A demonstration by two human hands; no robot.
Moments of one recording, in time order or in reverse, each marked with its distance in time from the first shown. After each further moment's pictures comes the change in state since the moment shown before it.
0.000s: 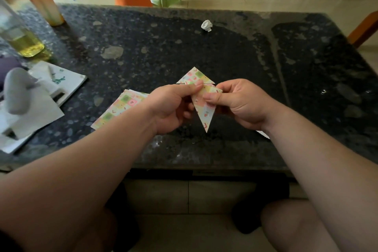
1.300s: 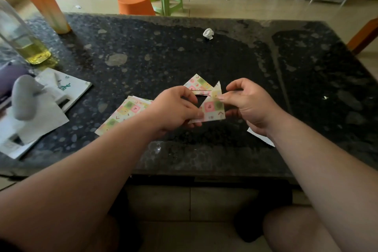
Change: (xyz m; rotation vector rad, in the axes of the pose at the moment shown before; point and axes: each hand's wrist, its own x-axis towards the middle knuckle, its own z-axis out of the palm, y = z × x) left_hand -0.004 0.003 -0.008 0.549 0.143 0.210; right_hand 0.007 0.007 -0.016 -0.001 0.331 0.057
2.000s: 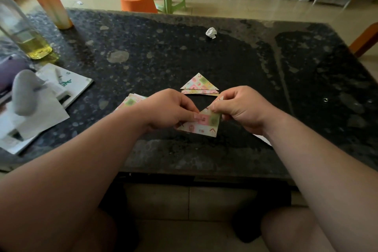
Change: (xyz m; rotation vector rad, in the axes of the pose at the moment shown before) left_hand -0.003 0.003 -0.024 0.404 -0.148 0.010; right_hand -0.003 -0.011 0.015 -0.297 -0.174 -0.019
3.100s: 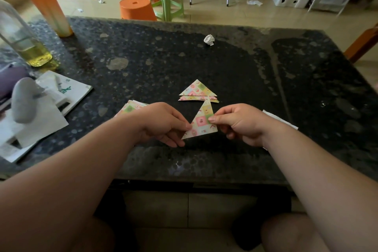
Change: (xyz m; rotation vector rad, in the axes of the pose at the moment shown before) left_hand 0.005 -0.014 -0.002 -0.311 -0.127 -0.266; right_hand 0.007 0.018 -0.002 0.099 -0.066 0.288
